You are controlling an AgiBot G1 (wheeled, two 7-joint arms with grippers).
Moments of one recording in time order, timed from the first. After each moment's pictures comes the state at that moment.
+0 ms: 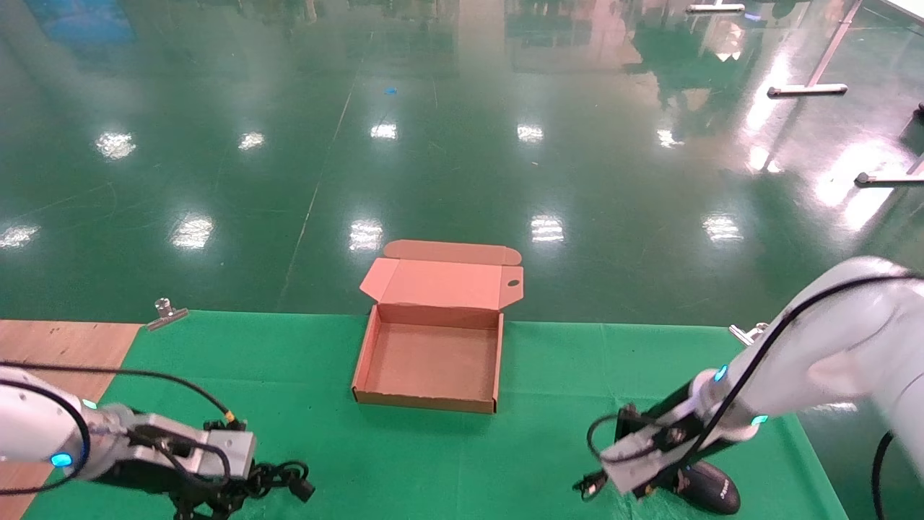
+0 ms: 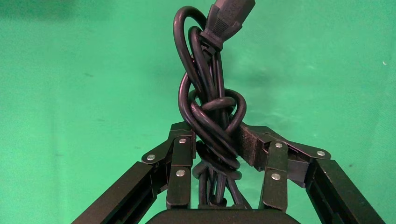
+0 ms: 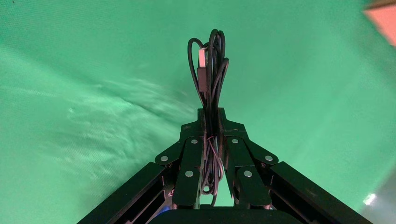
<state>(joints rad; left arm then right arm) -1.63 1.05 0.77 -0.21 1.83 1.25 0.52 1.74 -1.31 -0.83 0.09 -1.92 -1.24 -0.80</state>
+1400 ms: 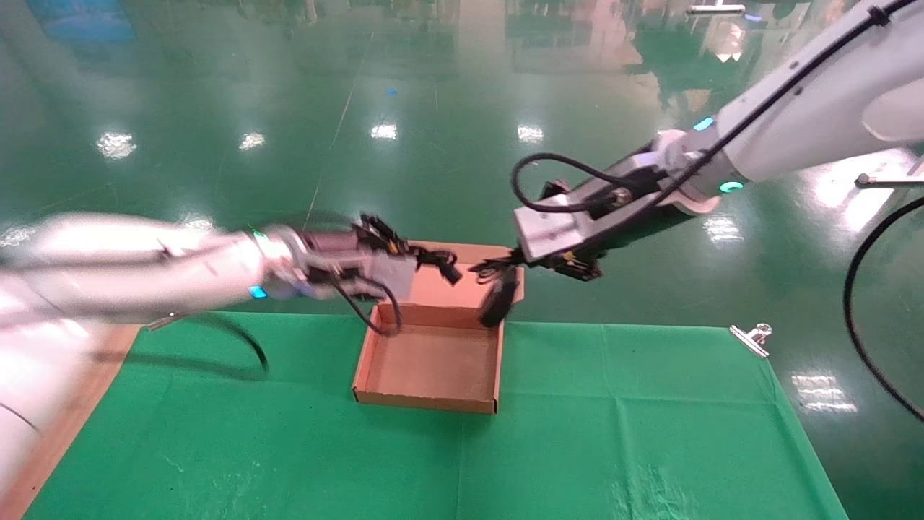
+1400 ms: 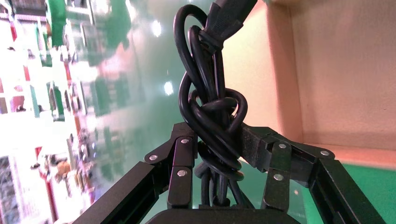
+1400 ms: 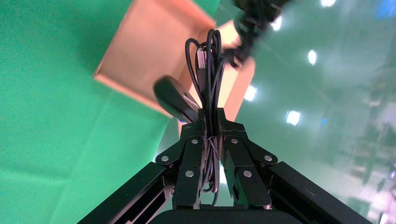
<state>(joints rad) -1.61 1.28 0.70 -0.60 1.86 0.69 0.56 2.07 -1.31 -0.79 0.27 -1.75 -1.34 -0.56</state>
